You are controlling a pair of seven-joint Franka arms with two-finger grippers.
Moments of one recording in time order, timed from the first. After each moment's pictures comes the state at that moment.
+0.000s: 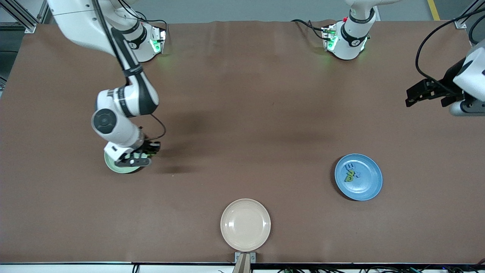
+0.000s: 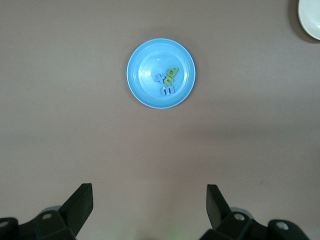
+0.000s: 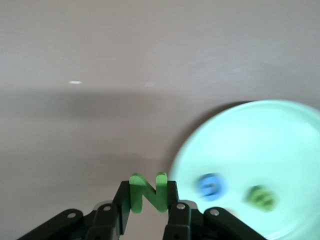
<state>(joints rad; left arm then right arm) 0.10 0.05 -0.21 -1.46 0.01 1.48 -0.09 0.33 0.40 -0.16 -2.03 0.07 2.39 0.04</state>
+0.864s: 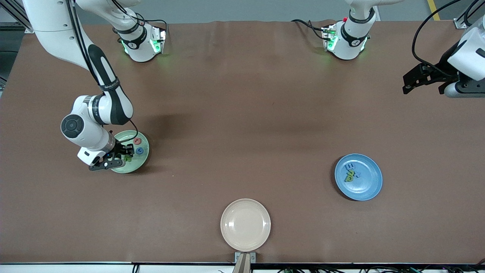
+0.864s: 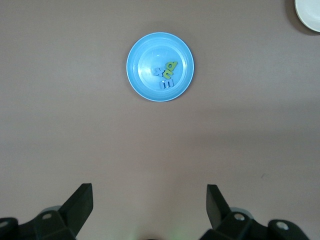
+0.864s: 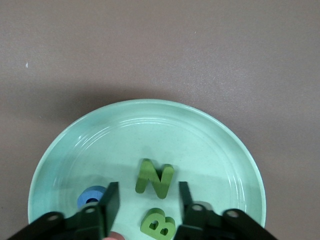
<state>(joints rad) 0.07 -0.03 -0.19 -1.55 0.00 1.51 -0.09 0.18 0.45 -0.16 -2.10 0.07 2.54 -0.20</state>
